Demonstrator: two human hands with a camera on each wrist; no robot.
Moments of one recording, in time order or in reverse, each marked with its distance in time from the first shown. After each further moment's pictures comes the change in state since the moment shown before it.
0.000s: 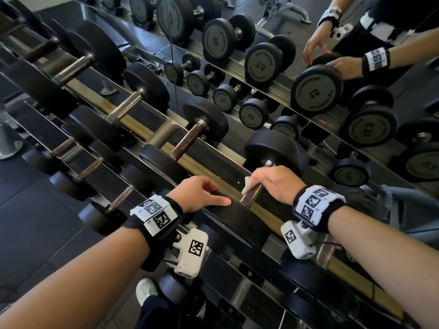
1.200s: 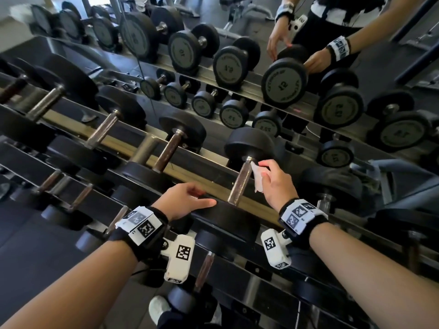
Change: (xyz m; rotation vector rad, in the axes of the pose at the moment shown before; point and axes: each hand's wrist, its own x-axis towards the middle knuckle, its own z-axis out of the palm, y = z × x) left_hand -0.003 0.000 -0.002 0.033 -0.029 0.044; right_hand -0.041 0.001 0.038 0.419 0.570 0.603
